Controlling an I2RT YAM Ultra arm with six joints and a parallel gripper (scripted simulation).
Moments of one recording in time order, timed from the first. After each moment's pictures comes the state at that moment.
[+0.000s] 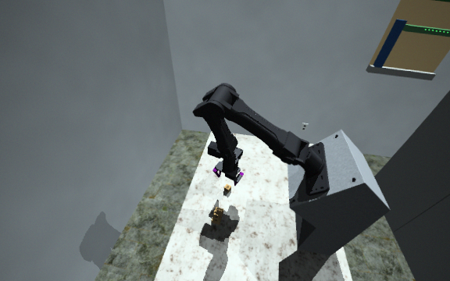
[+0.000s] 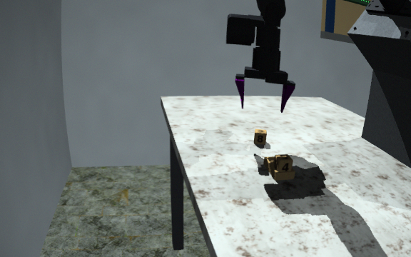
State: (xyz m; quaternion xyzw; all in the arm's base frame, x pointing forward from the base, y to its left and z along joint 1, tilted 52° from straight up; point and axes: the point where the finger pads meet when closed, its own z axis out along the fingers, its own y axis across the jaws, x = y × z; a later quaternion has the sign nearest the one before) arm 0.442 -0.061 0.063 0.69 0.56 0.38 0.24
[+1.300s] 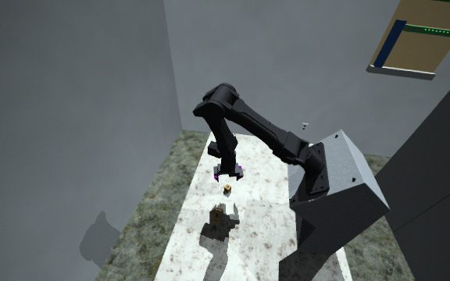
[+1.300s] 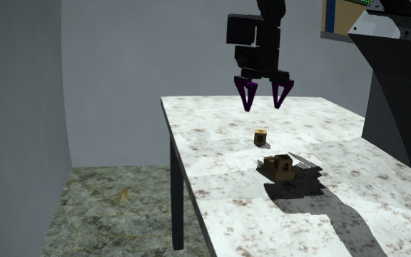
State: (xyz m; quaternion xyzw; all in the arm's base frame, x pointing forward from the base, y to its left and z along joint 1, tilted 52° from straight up) arm 0.441 -0.061 0.063 0.48 0.76 0.28 0.35
